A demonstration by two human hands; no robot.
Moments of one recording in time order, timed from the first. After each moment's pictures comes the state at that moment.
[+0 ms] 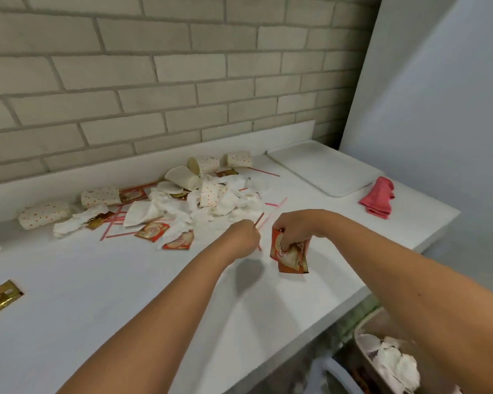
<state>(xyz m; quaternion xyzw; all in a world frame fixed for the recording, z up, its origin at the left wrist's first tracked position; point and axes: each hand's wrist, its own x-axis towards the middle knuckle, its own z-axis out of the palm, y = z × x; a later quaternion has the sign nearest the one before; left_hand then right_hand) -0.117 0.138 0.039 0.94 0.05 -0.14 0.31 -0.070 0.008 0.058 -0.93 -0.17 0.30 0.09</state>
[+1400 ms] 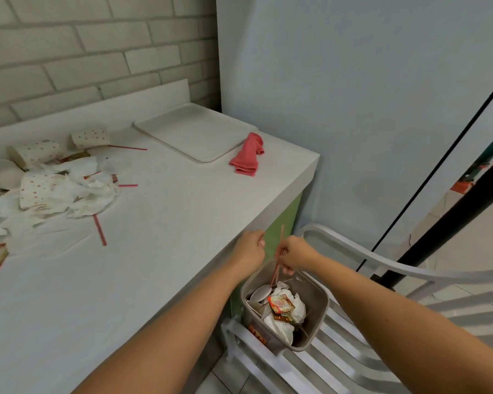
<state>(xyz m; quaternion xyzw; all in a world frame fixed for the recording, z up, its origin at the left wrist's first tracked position) -0.121 -0.133 -0.075 0.90 -0.13 -0.17 0.39 -0.126 -0.276 -0.102 -0.92 0.08 0.20 0.32</state>
